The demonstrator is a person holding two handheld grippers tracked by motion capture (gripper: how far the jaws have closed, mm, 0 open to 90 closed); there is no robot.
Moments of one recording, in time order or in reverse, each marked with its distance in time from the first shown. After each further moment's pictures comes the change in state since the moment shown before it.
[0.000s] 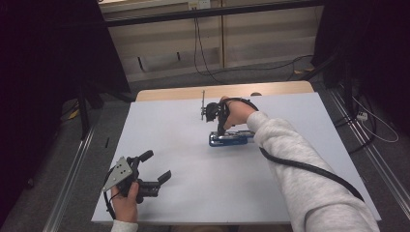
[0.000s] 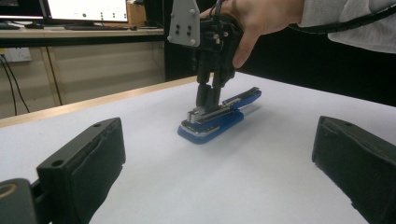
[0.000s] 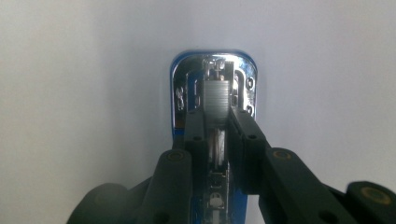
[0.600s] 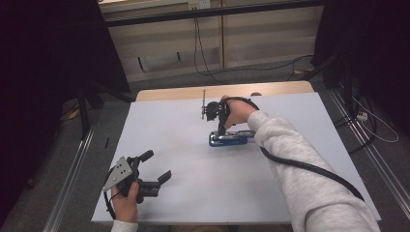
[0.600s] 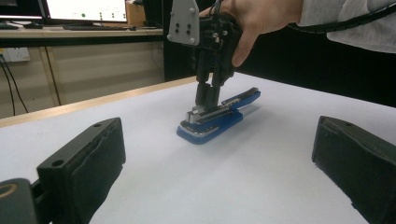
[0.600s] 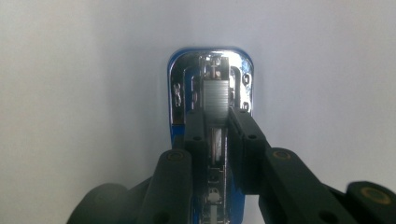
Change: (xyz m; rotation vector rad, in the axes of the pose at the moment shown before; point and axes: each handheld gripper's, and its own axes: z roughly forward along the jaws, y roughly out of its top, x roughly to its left) left arm 0.000 0.000 0.000 -0.005 0.005 -0.003; right arm -0.001 -0.002 -0.002 -0.005 0.005 0.004
